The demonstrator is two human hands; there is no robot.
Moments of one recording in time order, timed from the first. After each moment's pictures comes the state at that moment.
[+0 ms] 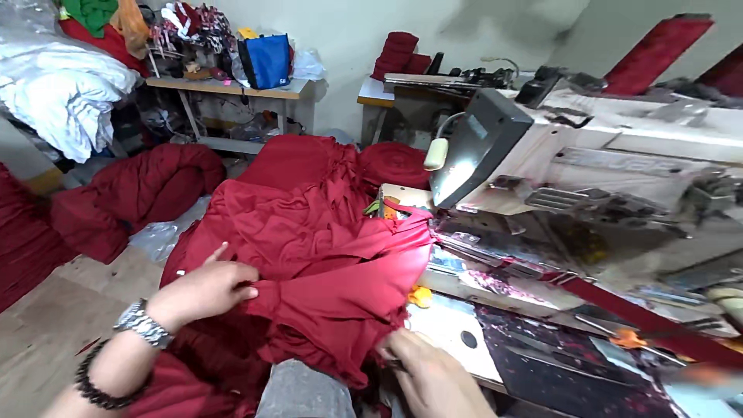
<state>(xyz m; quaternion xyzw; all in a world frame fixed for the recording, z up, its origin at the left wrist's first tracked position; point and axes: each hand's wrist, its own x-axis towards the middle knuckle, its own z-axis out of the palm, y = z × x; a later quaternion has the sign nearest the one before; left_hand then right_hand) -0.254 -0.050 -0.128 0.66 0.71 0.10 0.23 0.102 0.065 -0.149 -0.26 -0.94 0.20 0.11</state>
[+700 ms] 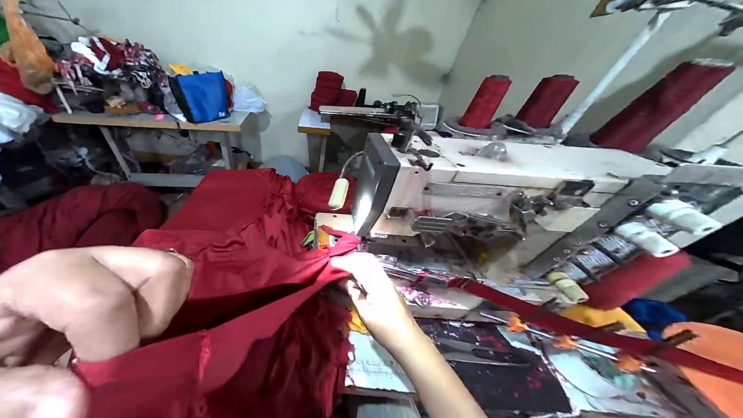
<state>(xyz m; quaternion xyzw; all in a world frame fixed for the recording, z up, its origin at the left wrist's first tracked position) -0.189 0.000 -0.006 0.74 0.17 0.61 0.25 0.077 0.172 -0.135 -0.32 -0.86 0.19 0.34</state>
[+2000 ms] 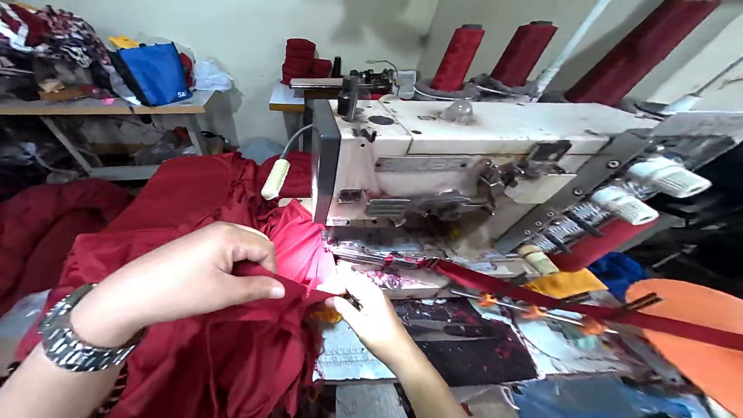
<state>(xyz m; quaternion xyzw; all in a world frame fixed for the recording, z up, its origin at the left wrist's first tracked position) -0.142 0.111 -0.028 0.83 0.46 0.27 0.18 0.121 0.180 -0.166 -0.29 -0.78 0.41 0.38</state>
